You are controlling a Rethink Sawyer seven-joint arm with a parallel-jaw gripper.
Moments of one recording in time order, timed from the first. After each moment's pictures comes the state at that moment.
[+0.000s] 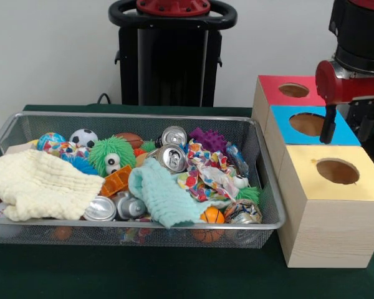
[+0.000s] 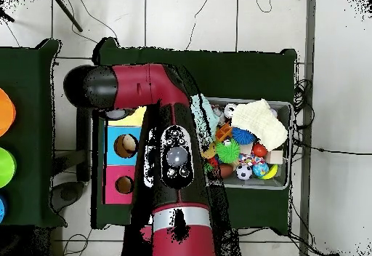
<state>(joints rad) 0.01 -0.54 0.07 1.16 -0.04 0.99 1.67</state>
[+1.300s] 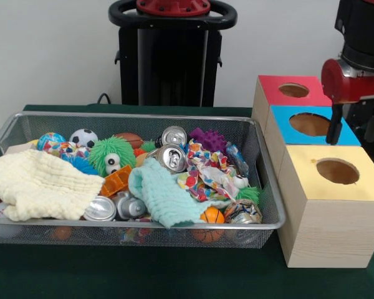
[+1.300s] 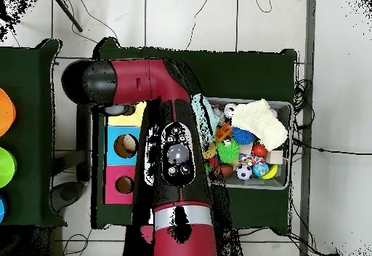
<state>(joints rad) 0.00 -0.55 0.08 1.15 -0.05 0.99 1.67</state>
